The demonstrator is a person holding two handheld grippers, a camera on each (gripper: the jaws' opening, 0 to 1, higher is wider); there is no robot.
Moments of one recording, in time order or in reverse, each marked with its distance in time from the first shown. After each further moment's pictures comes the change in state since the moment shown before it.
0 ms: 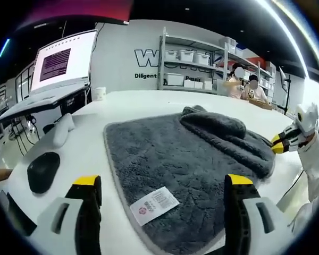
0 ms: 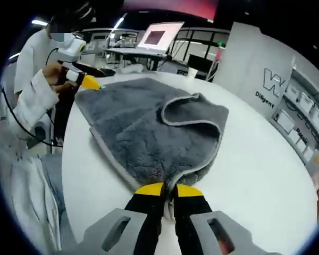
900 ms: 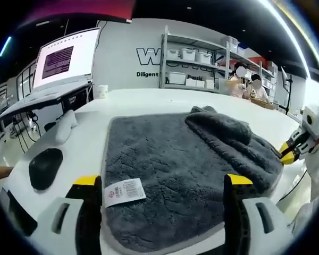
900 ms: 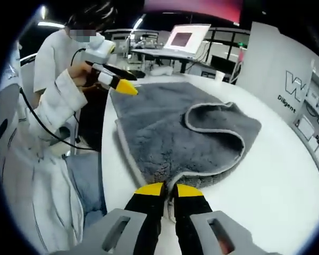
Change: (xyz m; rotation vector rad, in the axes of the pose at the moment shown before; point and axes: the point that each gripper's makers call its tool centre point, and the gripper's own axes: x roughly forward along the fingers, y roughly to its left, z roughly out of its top) left arm -0.002 0.007 -0.006 -0.008 0.011 0.012; right arm -0.002 0.062 0.017 -0.039 -0.006 0.181
